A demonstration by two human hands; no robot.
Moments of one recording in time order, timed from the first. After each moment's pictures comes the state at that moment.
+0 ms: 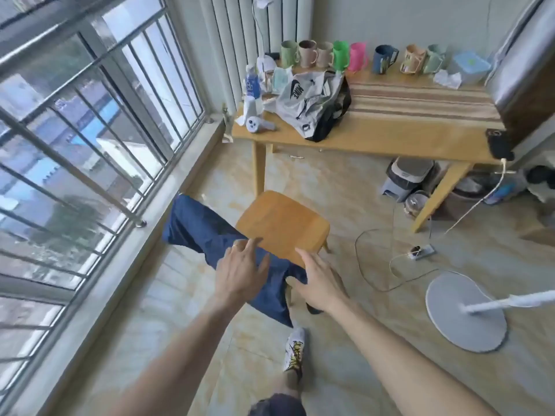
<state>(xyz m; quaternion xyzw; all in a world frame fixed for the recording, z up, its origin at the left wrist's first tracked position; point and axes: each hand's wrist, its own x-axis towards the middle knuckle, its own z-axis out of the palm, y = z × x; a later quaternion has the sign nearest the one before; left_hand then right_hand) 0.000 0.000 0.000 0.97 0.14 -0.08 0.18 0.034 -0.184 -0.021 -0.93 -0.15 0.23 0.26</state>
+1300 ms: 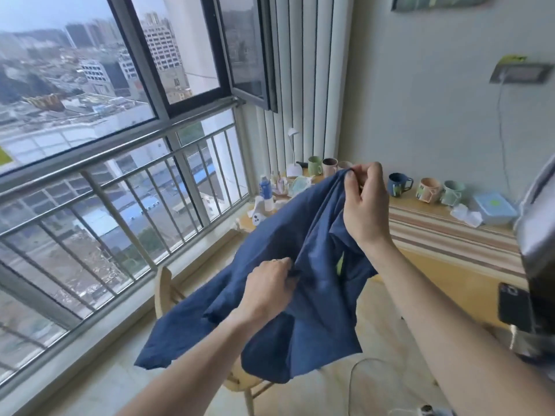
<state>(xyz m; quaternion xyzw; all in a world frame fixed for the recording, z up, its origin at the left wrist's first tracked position) 0.219 -0.236 0.157 0.96 0.20 0.07 0.19 0.367 -0.358 0.250 -0.73 -0.25 -0.18 0.61</state>
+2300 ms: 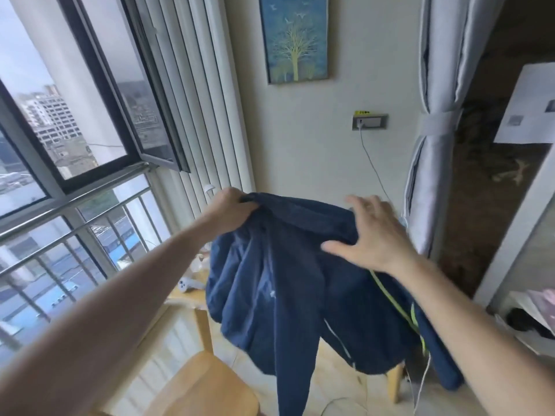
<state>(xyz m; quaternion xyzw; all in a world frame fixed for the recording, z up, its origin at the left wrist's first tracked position) 0.413 -0.276 0.336 0.95 0.09 0.12 0.28 0.419 -0.567 0.294 -0.96 -0.17 -0.13 0.19</state>
